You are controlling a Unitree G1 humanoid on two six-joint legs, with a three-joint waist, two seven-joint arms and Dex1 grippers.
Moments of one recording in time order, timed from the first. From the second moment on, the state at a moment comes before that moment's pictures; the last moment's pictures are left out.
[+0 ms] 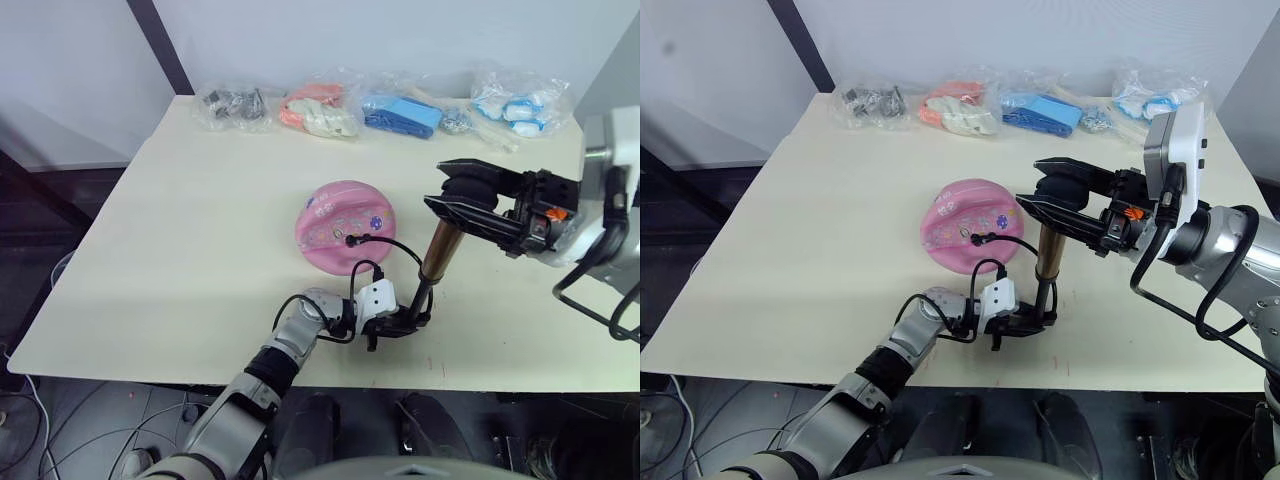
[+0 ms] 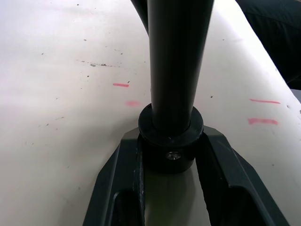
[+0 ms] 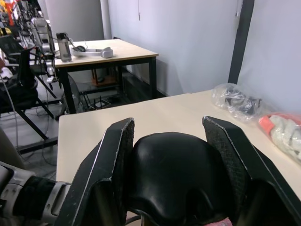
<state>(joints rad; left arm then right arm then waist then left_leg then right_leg) -0.46 0.17 -0.44 0.52 0.04 -0.08 -1.06 -0.42 -0.82 -0.22 -0.67 1.22 0.73 0.49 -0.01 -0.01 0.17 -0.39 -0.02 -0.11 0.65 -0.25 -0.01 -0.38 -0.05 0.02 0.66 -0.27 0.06</state>
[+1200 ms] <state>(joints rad) -0.46 0.18 -0.45 0.54 0.07 -0.12 -1.05 0.05 -0.60 0.08 -0.57 0.58 0.27 0.72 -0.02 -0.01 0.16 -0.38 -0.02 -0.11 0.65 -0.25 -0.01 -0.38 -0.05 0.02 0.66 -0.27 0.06</state>
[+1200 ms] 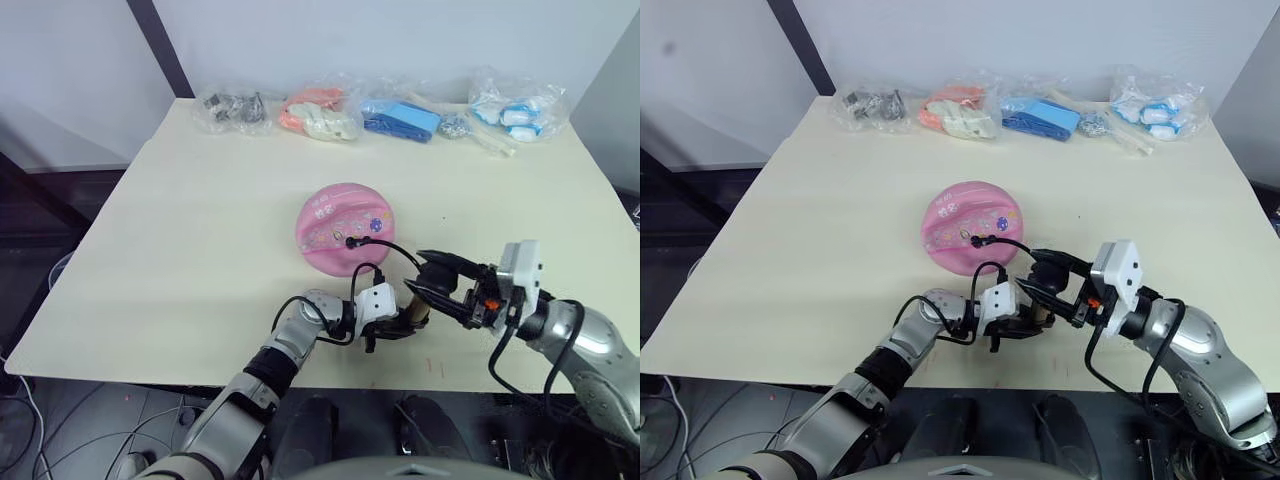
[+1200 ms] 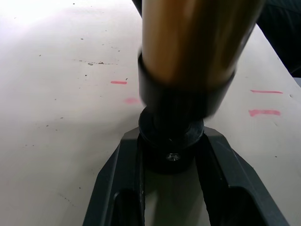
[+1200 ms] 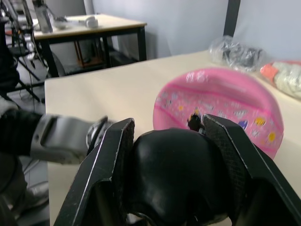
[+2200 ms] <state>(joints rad) -0.47 0.14 -0.44 0.59 0.07 -0.14 -1.05 -0.37 -0.90 -0.24 -0.65 1.17 0.70 0.63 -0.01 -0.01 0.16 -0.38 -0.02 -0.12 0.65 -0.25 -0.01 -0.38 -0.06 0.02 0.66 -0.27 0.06</state>
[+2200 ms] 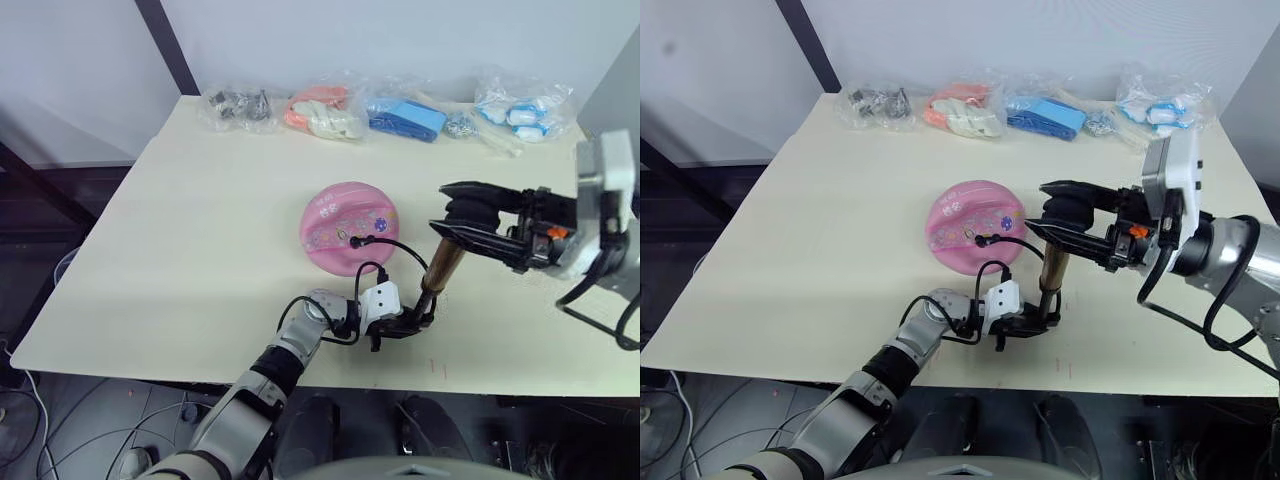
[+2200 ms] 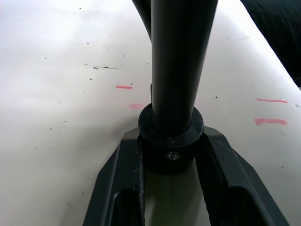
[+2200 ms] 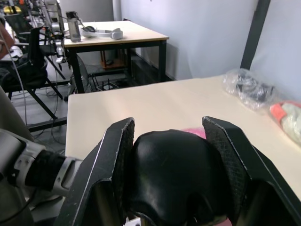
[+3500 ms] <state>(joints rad) -0.49 0.13 -0.42 0.70 0.07 -0.27 -1.06 -0.02 -0.64 0.03 -0.55 0.63 0.39 0.74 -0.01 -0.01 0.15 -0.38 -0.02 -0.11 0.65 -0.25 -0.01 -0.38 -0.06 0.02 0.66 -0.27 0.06</state>
